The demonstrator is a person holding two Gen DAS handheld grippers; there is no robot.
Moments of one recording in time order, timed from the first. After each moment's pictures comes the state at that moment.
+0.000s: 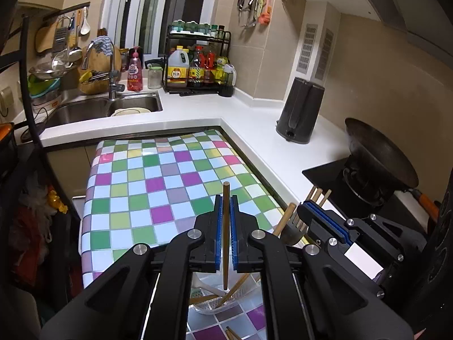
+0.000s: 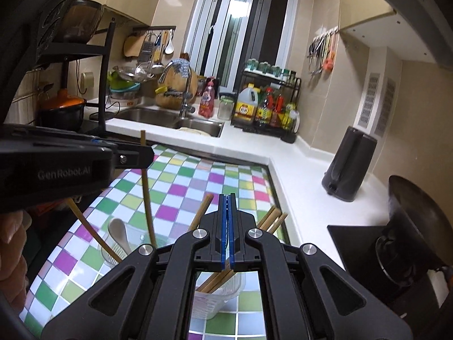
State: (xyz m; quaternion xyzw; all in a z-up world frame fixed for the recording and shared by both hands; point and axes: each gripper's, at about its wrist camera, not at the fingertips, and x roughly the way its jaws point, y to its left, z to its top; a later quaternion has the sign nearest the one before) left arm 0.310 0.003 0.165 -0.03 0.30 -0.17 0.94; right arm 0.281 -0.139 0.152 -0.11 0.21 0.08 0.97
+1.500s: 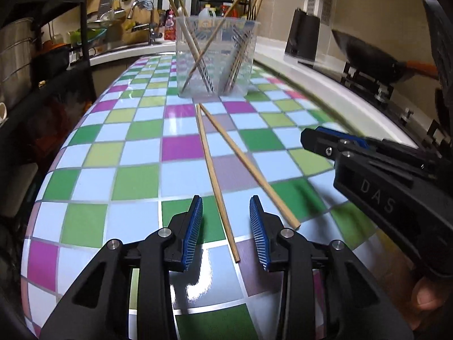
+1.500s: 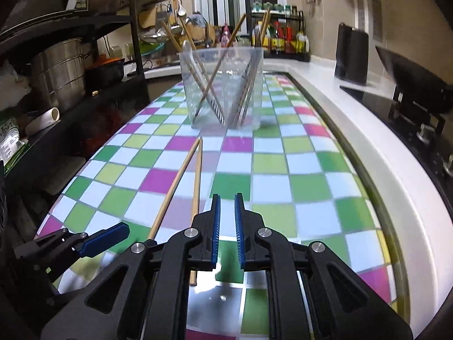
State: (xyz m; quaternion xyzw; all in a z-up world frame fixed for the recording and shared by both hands) left arm 0.026 -0.041 -0.042 -0.02 0.36 -0.07 0.93; right arm 0.063 -0.197 -0.001 -0.01 0.33 0.14 0.93
